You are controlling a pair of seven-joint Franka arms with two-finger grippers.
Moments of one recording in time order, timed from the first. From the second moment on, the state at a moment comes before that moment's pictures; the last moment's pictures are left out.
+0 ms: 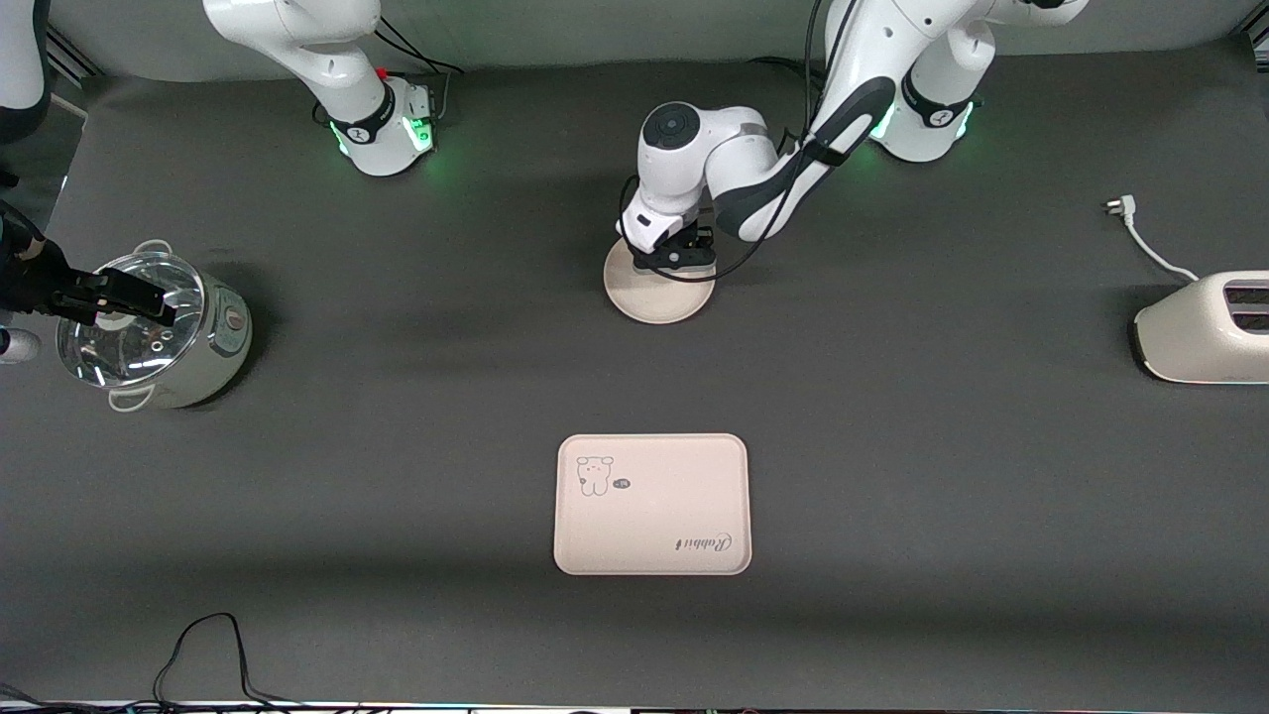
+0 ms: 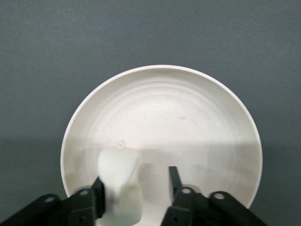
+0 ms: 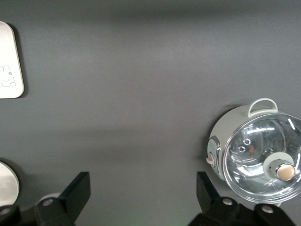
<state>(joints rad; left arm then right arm) -0.30 0.51 -0.69 -2.12 0.53 2.46 -1.42 0.02 0.05 -0.09 -1.59 0.02 1.58 -0.01</state>
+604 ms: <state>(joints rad) -0.37 0.54 -0.64 -2.08 0.54 2.46 -1.43 0.02 0.05 -0.09 -1.60 0.02 1.58 -0.01</state>
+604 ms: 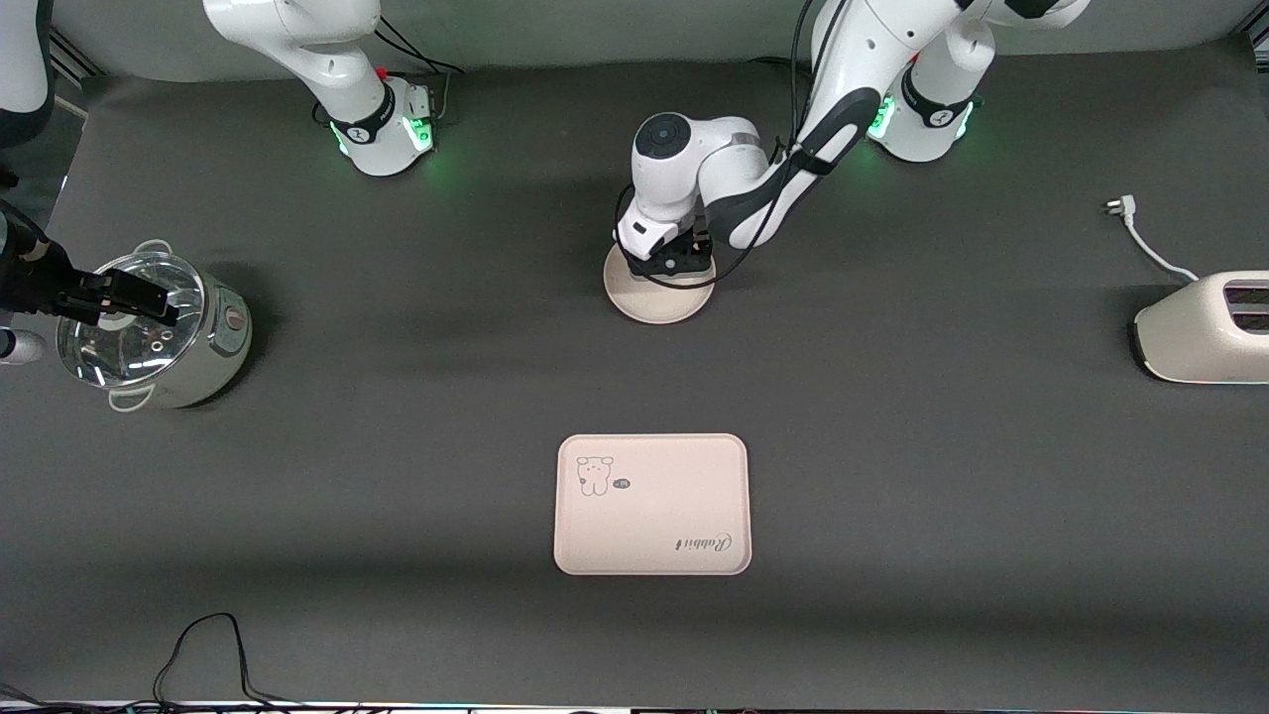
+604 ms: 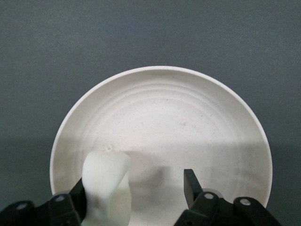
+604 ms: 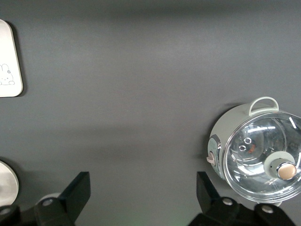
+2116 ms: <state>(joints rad) -0.29 0.55 -0.62 -1.87 0.57 2.26 -1.28 0.07 0.03 -0.08 -1.60 0.02 1.56 0.02</state>
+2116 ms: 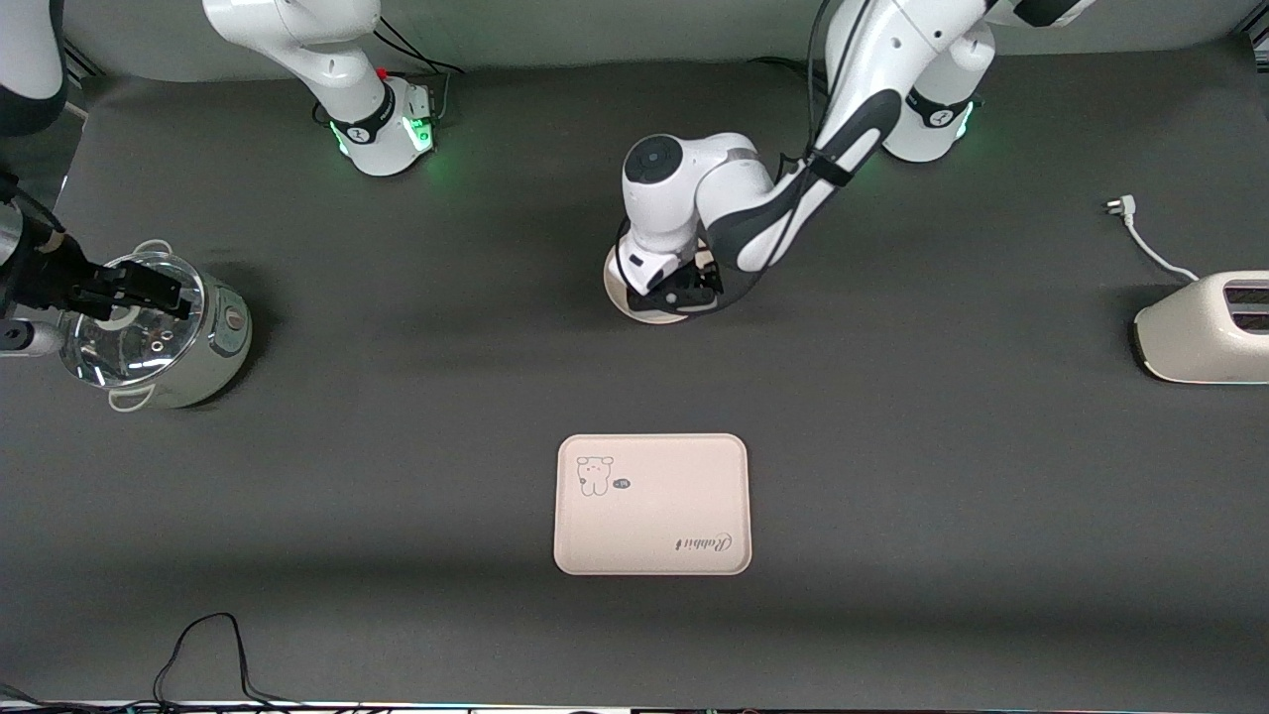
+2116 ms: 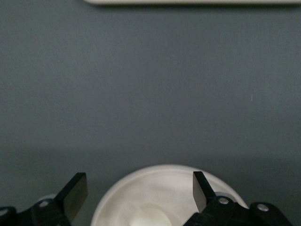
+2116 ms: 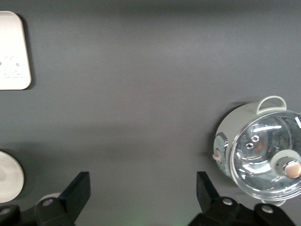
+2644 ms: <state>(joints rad) -0.06 0.52 -0.63 -1.66 0.40 2.09 -0.84 0.27 0.00 -0.08 -1.61 0.07 1.55 0.30</state>
